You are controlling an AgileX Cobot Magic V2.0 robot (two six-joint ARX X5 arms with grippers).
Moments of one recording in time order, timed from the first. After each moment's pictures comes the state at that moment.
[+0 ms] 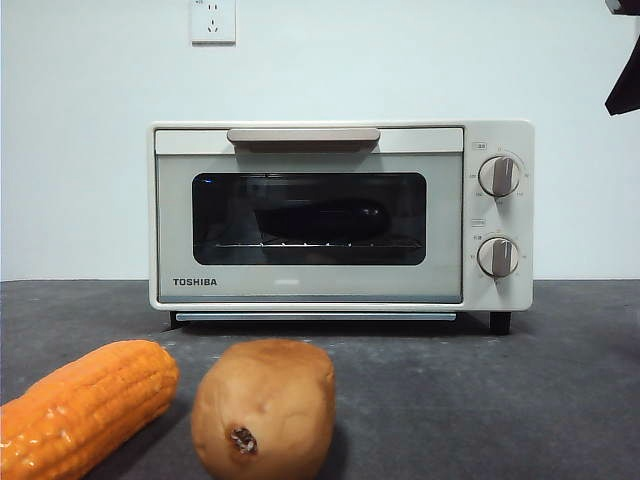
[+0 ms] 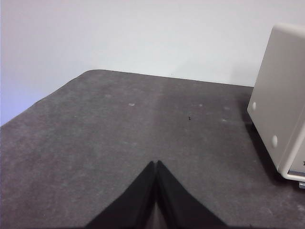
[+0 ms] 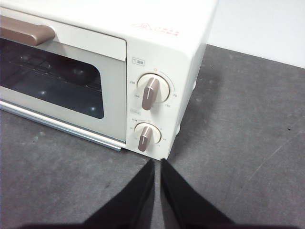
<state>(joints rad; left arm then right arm) -0.03 0.01 0.04 -0.08 -0.16 -0.09 0.48 0.62 0.50 -0.21 0.18 0.00</state>
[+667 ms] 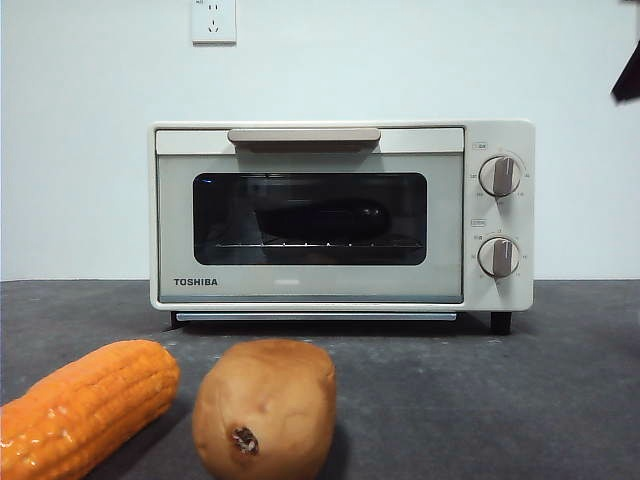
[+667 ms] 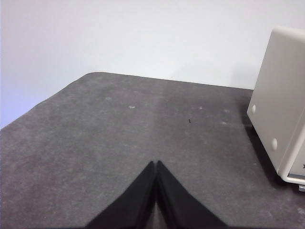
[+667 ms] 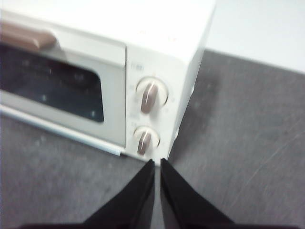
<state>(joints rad) -0.03 0.01 0.04 -0.07 -0.16 -0.09 0.47 0.57 0.50 -0.22 0.19 0.00</state>
